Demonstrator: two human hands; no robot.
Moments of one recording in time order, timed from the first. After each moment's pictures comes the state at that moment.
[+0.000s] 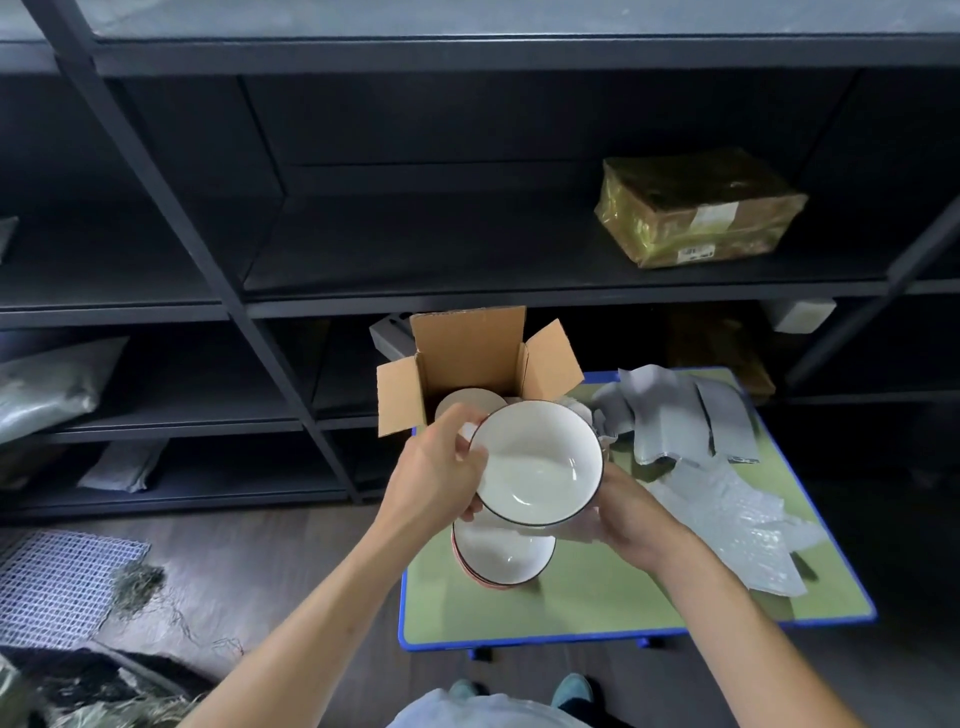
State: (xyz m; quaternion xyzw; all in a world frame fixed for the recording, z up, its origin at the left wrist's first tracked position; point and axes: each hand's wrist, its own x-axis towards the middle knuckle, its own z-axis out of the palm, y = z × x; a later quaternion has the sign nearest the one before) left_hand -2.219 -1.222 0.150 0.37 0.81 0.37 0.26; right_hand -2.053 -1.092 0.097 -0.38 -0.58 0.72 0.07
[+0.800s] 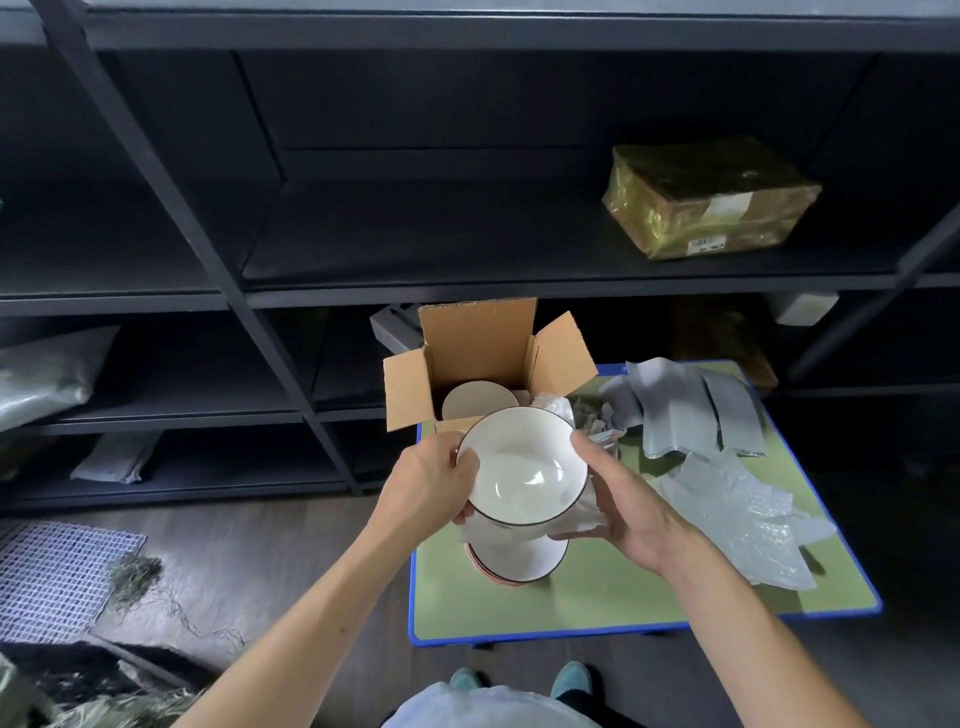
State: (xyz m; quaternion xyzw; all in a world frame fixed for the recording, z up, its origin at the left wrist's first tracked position) left_hand -2.243 -1.230 0.126 0.34 0.83 0.30 0.32; right_hand -2.068 -1.102 0.110 -0.39 -0.46 0.79 0.07
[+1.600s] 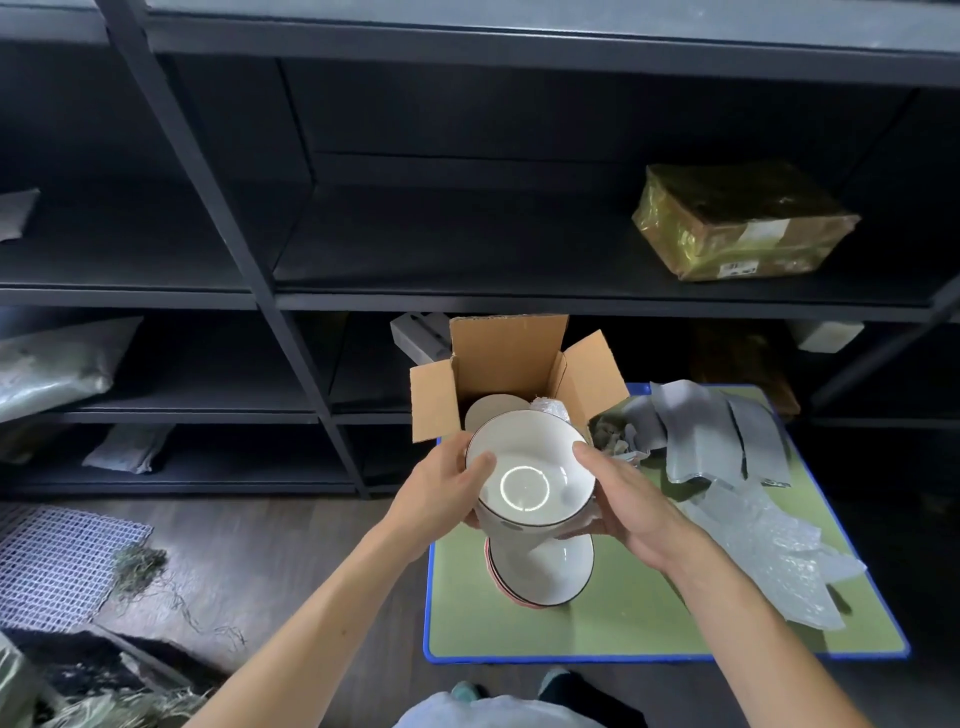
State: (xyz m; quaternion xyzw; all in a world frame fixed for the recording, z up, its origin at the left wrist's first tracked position) left_hand -2.269 -1.239 0.122 0.30 0.78 0.39 0.39; right_hand -2.104 -1.101 0.117 -0.39 -0.54 0.75 0.05
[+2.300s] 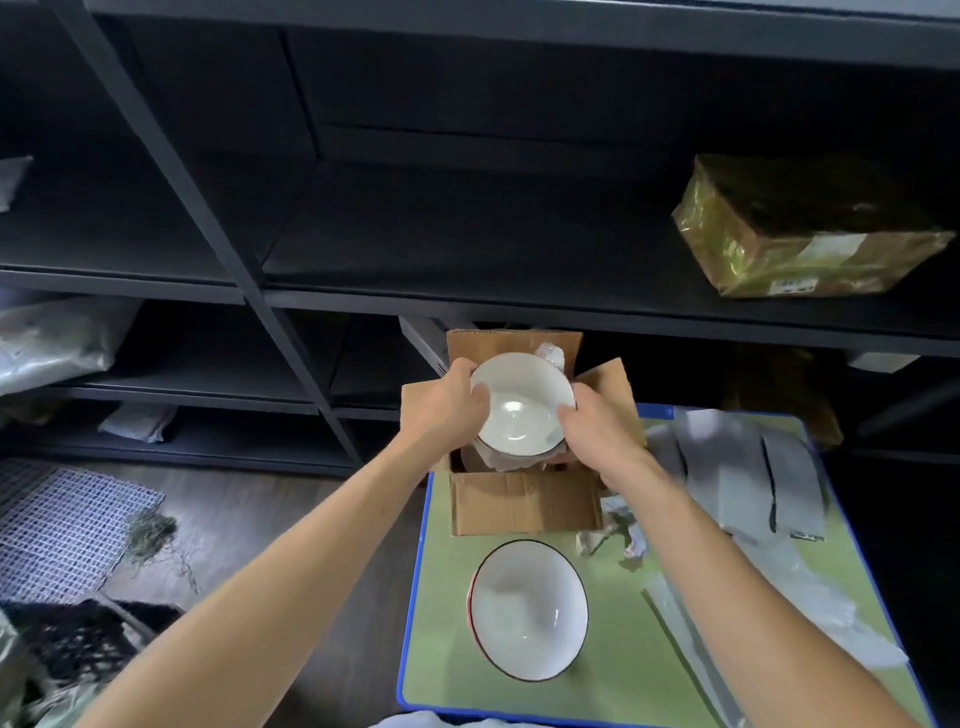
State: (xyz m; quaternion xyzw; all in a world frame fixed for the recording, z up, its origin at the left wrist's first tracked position) left_hand -2.345 -1.114 0.113 0.28 0.88 0.26 0.28; right_hand -2.212 -1.003 0.108 -0.47 -0.74 0.49 0.01
